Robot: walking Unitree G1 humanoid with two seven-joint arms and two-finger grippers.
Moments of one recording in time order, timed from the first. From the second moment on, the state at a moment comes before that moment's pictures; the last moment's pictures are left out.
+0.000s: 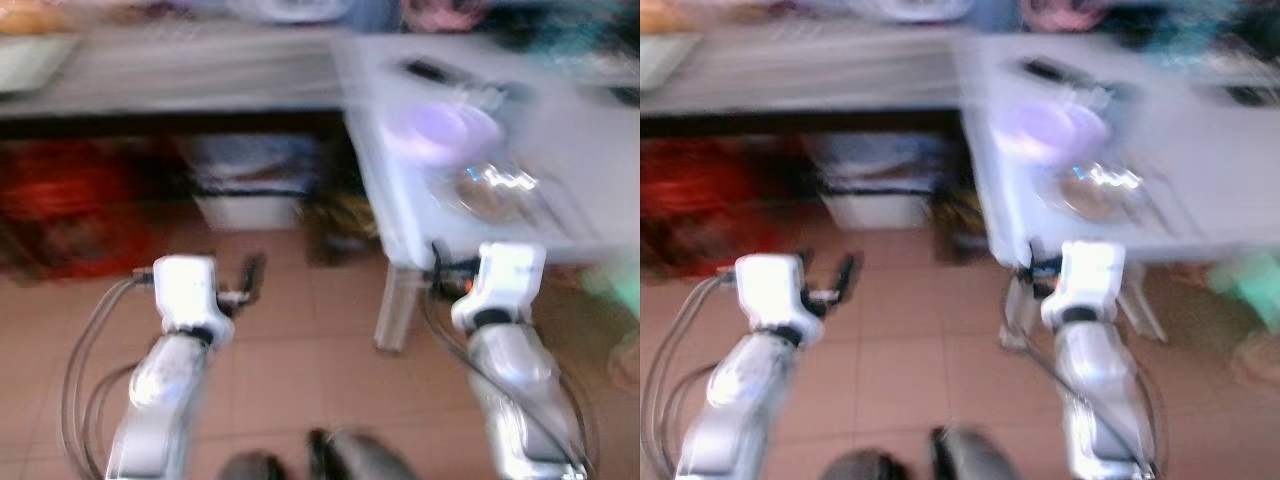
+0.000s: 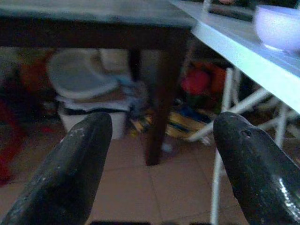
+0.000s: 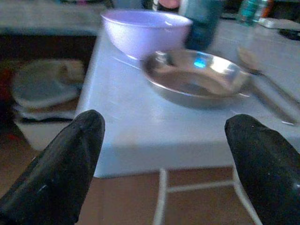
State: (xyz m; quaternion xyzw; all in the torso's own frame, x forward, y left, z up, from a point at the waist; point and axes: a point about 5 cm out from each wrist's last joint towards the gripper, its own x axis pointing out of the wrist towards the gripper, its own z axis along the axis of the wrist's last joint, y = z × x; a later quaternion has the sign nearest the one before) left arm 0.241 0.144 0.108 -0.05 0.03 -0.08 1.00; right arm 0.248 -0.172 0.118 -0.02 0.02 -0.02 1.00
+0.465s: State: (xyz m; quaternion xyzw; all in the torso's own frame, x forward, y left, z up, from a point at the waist) left arm 0.238 0.147 0.107 -0.04 0.03 -0.08 1.00; right arm 0.253 -0.162 0.129 -0.02 -0.01 0.01 1.00
